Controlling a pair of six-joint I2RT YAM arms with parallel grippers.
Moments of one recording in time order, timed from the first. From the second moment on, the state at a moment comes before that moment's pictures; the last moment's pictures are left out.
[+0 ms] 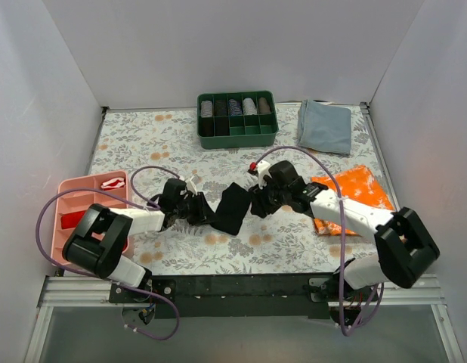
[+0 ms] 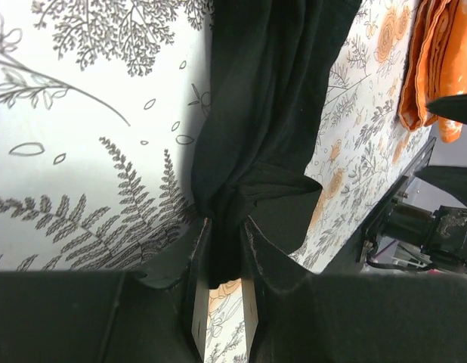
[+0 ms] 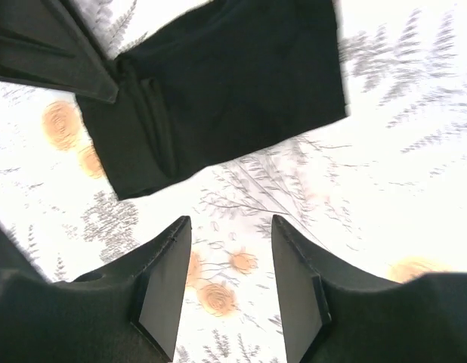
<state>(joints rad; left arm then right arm) -0.43 1.47 0.45 0.26 0.51 -0.72 0.72 1.43 0.84 -0.23 -0.29 0.07</state>
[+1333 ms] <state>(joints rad) -0.42 1.62 0.75 -0.24 0.55 -0.66 1.34 1.64 0.85 -0.05 0.36 -0.27</state>
